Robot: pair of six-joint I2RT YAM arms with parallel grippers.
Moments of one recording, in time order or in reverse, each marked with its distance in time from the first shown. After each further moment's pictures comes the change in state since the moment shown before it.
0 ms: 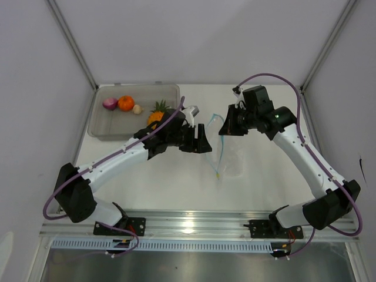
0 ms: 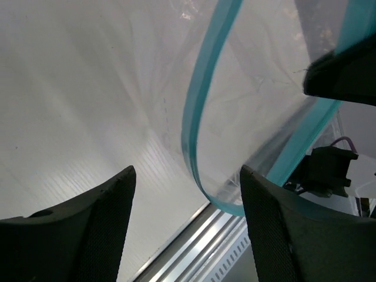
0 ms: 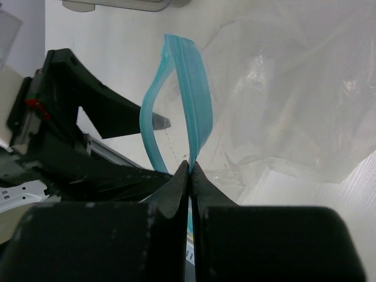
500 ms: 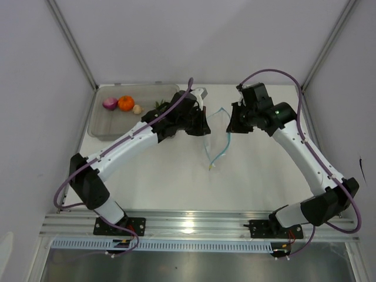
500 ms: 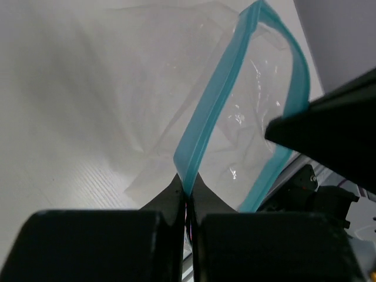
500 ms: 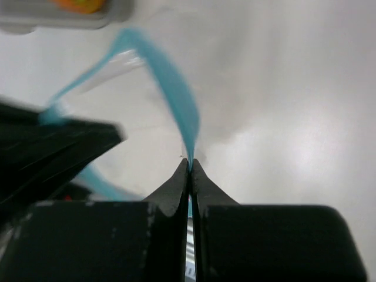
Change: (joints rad) left arm -0.019 0.193 0.359 -0.205 -0.119 0.064; right arm 0.001 0.018 0.055 -0.071 0.122 -0.019
